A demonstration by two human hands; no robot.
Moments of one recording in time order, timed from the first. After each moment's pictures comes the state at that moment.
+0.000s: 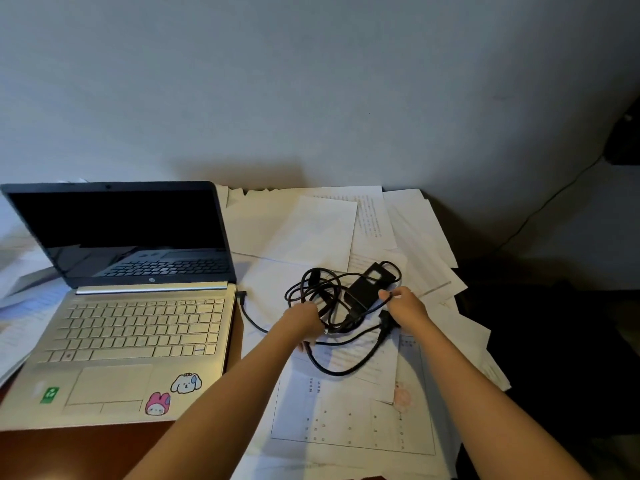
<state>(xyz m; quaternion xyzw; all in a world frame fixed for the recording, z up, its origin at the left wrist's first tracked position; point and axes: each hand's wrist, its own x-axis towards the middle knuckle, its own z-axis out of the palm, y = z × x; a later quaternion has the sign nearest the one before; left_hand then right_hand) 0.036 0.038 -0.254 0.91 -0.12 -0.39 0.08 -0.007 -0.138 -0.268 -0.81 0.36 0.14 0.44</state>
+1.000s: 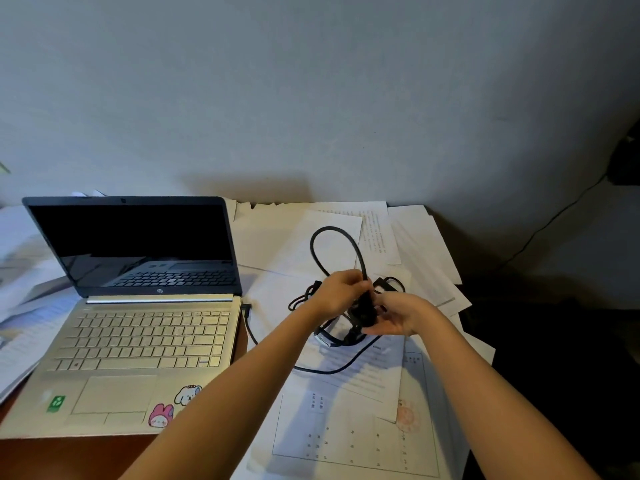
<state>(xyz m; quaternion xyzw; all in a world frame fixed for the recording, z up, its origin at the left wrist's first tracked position) 0.055 0.004 -0.210 0.79 -0.17 -0.30 0.51 0.016 -0.129 -0.224 -0.60 0.37 0.29 0.65</state>
